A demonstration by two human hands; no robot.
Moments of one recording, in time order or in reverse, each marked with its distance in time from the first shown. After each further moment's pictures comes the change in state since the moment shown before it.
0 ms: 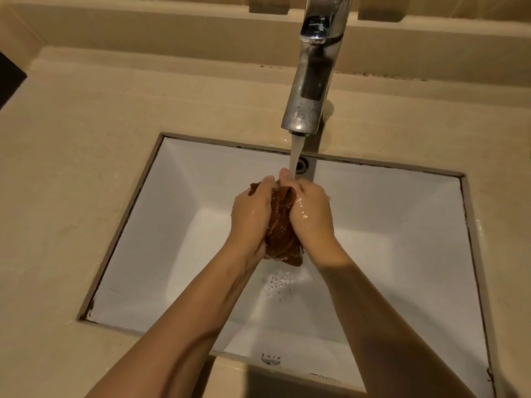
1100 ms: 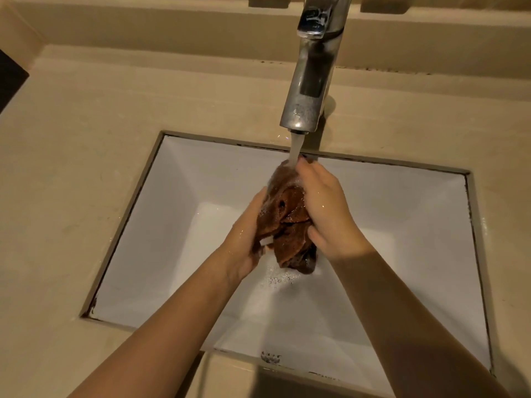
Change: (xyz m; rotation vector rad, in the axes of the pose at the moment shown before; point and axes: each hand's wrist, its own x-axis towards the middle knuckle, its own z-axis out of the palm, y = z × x) left_hand 0.006 -0.022 -0.022 0.015 -0.226 -0.191; right_hand 0.003 -0.011 -0.018 0.557 -0.174 0.114
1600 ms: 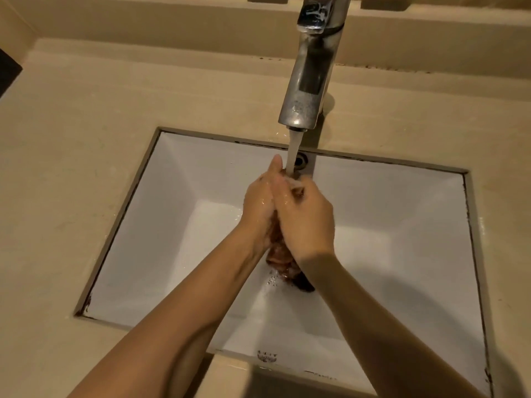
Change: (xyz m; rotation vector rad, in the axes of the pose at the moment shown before) left_hand 0.011 0.024 0.031 -0.003 0.115 0.192; right_hand -0.016 0.022 0.005 -0.557 0.195 -0.192
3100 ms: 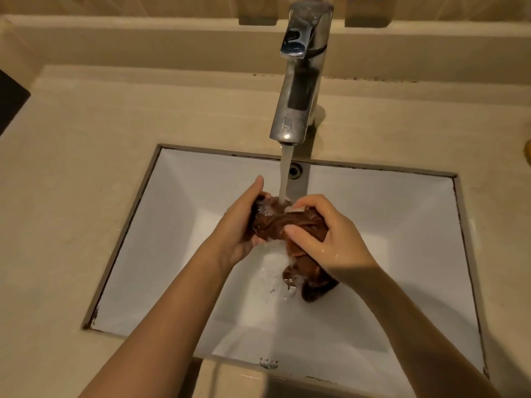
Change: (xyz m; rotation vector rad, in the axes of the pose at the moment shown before) left_hand -0.003 0.006 -0.032 -0.001 -0.150 -0.230; right_hand -0.012 0.018 -0.055 -0.020 -0.325 -0.199
